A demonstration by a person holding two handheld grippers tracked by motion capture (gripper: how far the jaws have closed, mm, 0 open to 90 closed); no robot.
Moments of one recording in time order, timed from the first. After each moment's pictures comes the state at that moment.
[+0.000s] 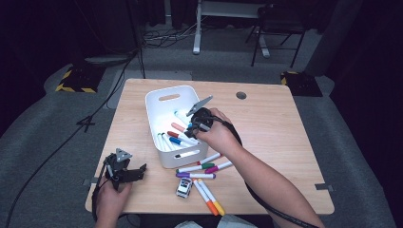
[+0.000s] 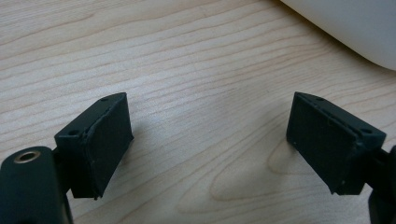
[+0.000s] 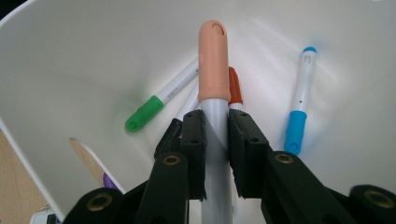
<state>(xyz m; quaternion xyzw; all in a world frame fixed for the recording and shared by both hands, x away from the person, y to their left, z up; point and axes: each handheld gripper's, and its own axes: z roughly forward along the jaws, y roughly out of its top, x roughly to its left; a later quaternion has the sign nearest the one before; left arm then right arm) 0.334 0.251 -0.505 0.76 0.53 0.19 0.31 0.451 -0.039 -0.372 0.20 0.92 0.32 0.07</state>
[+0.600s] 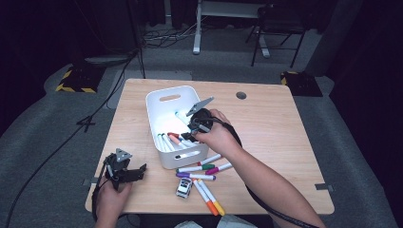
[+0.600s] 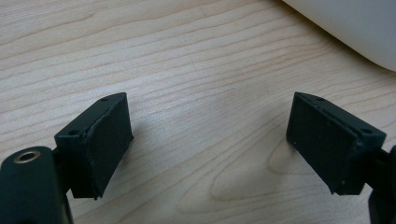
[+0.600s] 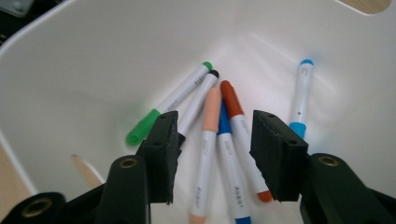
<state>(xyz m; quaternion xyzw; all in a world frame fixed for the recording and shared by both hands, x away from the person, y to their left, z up) 0.334 0.251 -0.505 0.76 0.53 0.19 0.31 0.447 -0.038 -0.371 0.21 0.92 0.33 0.07</state>
